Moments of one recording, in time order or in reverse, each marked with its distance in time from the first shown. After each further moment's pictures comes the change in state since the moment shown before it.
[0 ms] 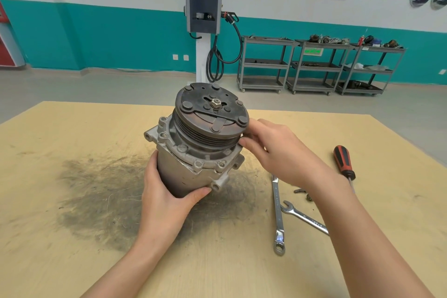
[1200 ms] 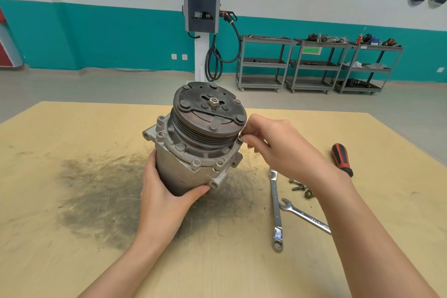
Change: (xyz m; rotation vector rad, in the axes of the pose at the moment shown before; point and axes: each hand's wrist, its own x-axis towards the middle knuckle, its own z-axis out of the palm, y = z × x) left_hand 0.001 -0.001 0.000 0.010 0.017 0.005; right_hand 0.000 0.003 -0.006 0.062 0.037 -0.019
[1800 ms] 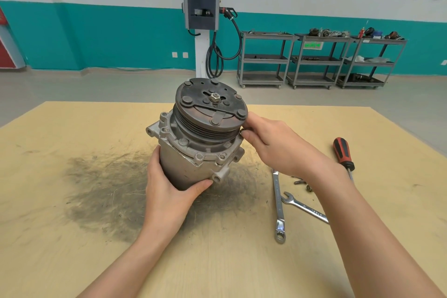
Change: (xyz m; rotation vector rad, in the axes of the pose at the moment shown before) left_hand -0.002 0.007 -0.001 0.013 -0.011 -0.002; right_hand 0.001 -0.003 0.007 -0.029 -0.126 0.075
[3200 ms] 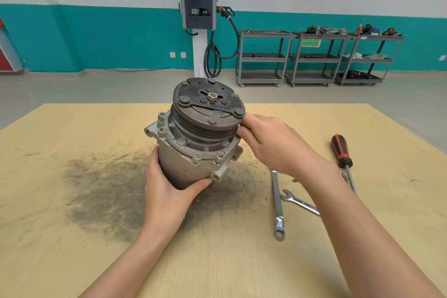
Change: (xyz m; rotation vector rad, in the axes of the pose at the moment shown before) left_hand -0.001 0.006 -0.001 -0.007 -0.014 -0.027; right_hand -0.001 -0.008 0.002 -0.133 0.069 0.038
